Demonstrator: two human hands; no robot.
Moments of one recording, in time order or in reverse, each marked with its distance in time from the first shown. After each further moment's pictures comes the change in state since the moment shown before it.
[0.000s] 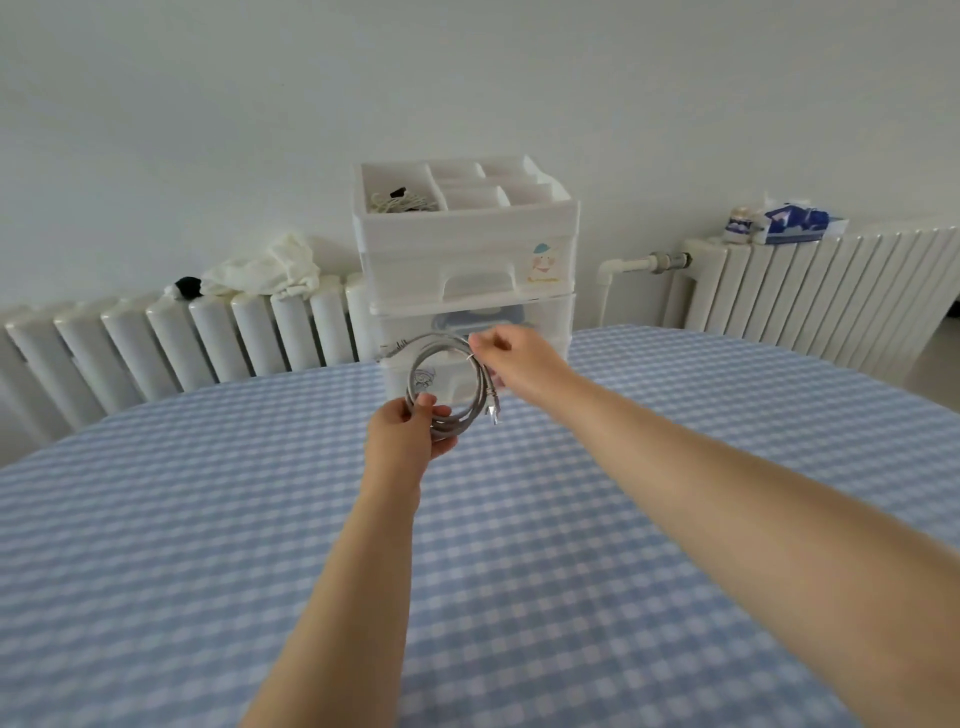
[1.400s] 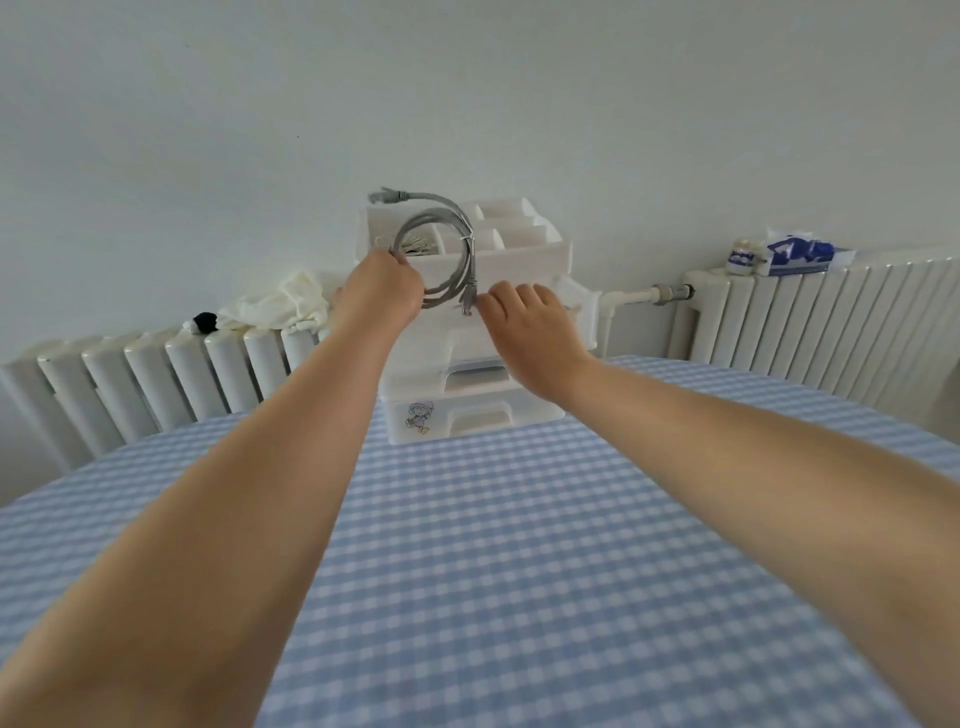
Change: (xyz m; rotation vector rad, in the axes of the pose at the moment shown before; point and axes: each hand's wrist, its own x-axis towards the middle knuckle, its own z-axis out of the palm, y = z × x) left_hand 0.052 0.159 0.044 0.911 0.207 0.408; right_hand 0.049 -0.002 -0.044 -1.187 0.474 -0.765
